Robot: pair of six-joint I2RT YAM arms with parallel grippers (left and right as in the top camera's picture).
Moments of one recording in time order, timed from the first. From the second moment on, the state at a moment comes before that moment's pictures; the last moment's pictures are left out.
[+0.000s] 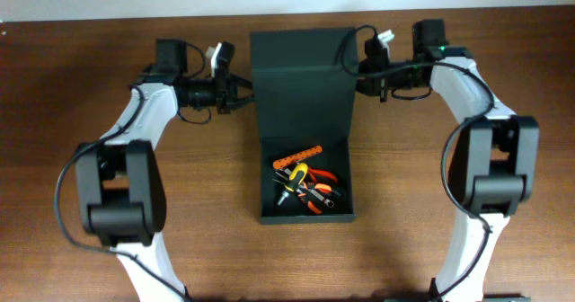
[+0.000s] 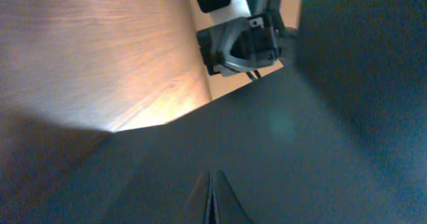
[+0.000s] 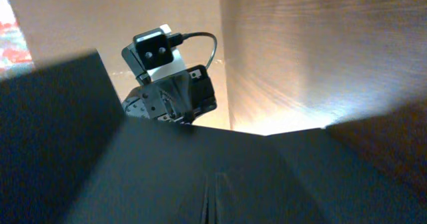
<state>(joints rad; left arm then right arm) -0.01 2.06 1.51 -0.55 1.42 -0.23 -0.01 2.20 1.73 -0.75 -1.42 0.40</state>
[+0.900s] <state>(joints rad) -0.01 1.78 1.50 -1.27 1.28 0.22 -0.01 1.88 1.74 -1.41 -1.17 0.04</state>
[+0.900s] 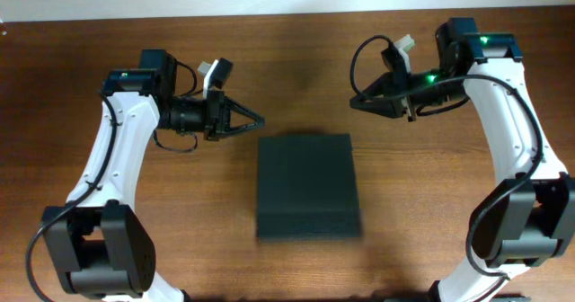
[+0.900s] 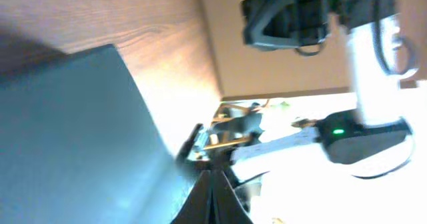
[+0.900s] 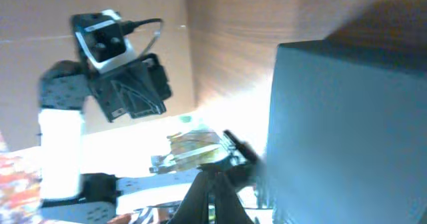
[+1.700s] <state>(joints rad) -0.01 1.53 1.85 -1.39 0.06 -0.01 -0.01 1.76 2.25 -1.69 -0.18 0.02</state>
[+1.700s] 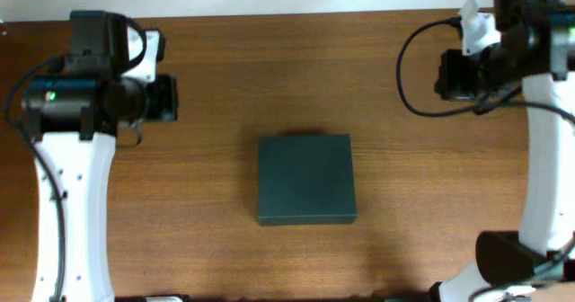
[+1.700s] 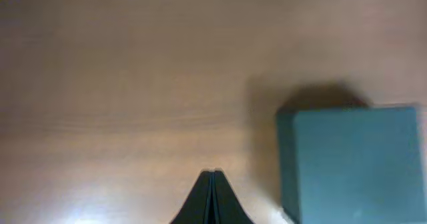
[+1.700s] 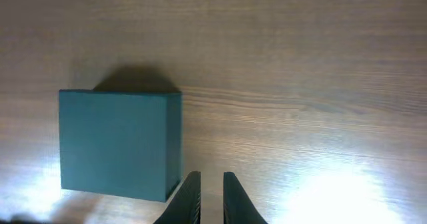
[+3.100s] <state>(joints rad) -0.01 1.12 0.95 -0.98 0.06 -0.21 -0.01 0.91 1.57 -1.60 0.01 0.08</state>
